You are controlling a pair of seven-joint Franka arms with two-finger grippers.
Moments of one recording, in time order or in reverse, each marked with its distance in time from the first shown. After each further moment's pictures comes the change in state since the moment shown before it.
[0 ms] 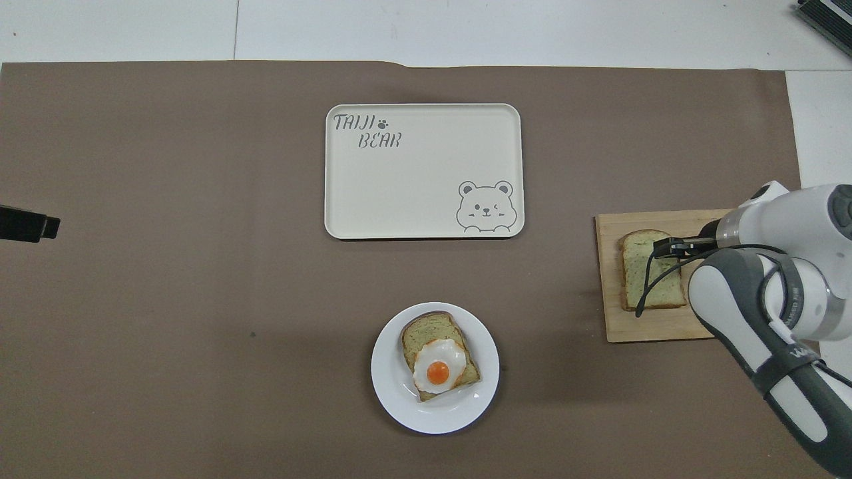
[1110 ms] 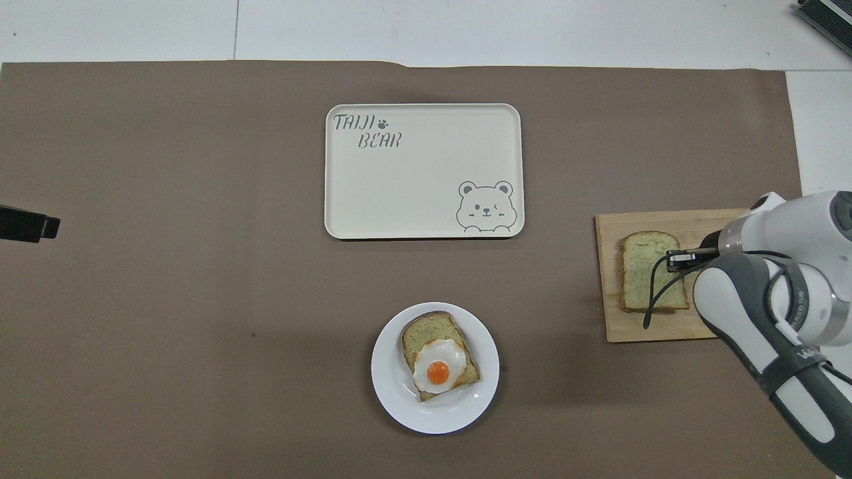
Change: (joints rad) left arm 0.000 0.000 0.000 0.000 0.000 0.000 0.000; right arm -0.018 -0.031 0.009 0.086 0.032 -0.215 -0.034
